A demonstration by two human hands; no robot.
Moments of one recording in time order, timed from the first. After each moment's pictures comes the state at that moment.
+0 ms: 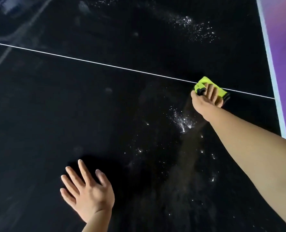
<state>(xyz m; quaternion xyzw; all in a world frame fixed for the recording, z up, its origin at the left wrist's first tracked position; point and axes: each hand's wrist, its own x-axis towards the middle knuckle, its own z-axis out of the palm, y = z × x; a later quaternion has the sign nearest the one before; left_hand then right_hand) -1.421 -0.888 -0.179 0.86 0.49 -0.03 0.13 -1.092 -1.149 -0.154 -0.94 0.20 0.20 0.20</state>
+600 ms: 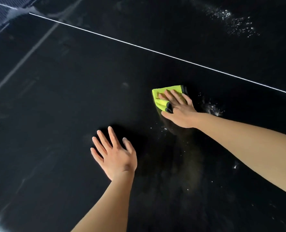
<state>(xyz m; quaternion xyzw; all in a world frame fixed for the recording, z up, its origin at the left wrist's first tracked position) -1.427 -0.881 -0.180 0.87 0.47 -0.02 0.14 -1.207 -1.029 -0.149 -0.91 -0.33 0.24 -0.02</state>
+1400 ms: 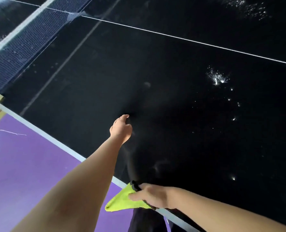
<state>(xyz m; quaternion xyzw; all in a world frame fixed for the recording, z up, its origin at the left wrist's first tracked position) -1.550 -0.840 -0.110 0.84 0.41 -0.12 0.34 -1.620 -1.052 -0.057 -0.53 -0.21 0.72 0.40</state>
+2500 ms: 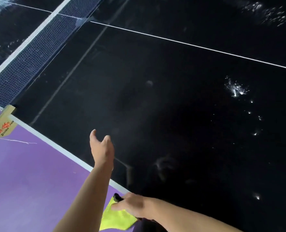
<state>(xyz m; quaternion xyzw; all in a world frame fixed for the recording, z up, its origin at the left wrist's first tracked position) -1.597 -0.779 -0.038 0.61 0.61 0.13 0.49 -1.646 -0.927 -0.075 -0.56 -0.17 0.73 0.36</state>
